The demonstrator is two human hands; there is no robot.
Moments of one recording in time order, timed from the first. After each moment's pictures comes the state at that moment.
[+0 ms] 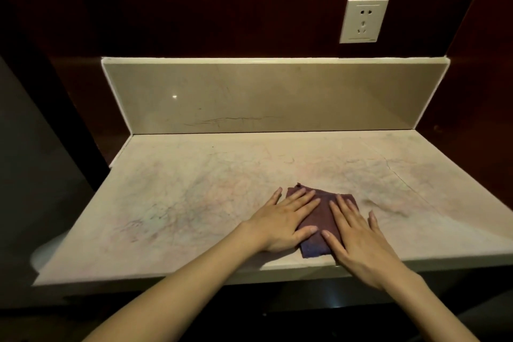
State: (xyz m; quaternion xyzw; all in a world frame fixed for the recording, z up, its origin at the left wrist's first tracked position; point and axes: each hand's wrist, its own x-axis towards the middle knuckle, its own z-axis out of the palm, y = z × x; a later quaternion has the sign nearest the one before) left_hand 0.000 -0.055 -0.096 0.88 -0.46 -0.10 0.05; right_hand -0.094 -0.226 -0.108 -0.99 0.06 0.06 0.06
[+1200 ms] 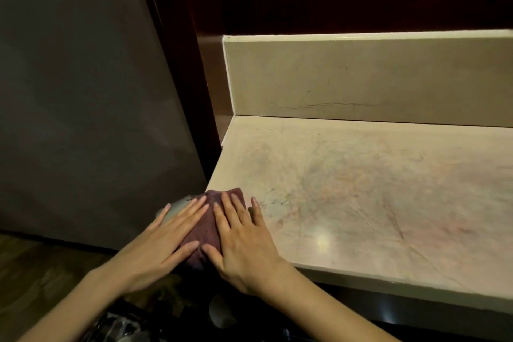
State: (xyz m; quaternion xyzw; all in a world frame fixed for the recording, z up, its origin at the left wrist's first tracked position) left_hand -0.030 0.335 -0.104 0.96 -0.23 -0.10 0.10; right_hand -0.032 0.135 -0.108 -0.95 -0.28 -0.03 0.10
